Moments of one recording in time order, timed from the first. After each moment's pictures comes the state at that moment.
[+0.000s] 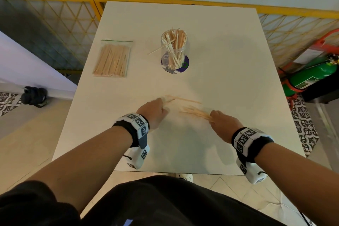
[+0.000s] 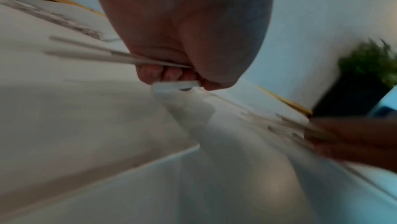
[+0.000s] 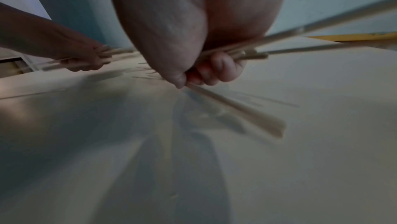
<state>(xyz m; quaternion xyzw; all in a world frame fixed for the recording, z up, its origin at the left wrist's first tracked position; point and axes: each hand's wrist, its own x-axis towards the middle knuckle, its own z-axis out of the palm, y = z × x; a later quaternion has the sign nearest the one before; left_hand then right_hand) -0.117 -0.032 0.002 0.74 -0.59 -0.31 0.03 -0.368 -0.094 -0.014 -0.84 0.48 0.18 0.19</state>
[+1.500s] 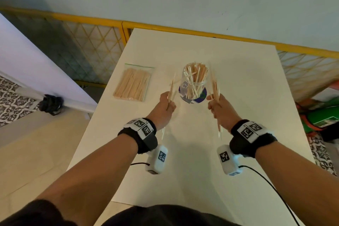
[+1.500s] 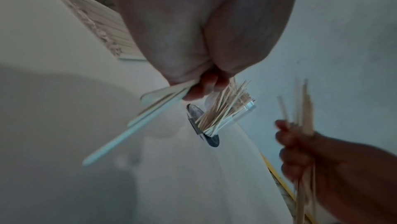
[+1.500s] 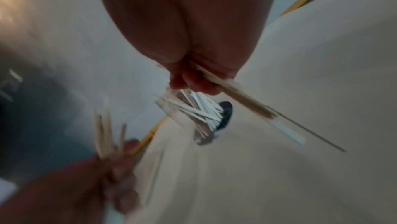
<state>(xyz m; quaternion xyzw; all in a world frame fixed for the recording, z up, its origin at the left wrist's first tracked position) -0.064 -0.086 0.025 0.71 -0.45 -0.42 0.34 -0.255 -0.189 0.038 -0.68 0.51 -0.17 0.50</state>
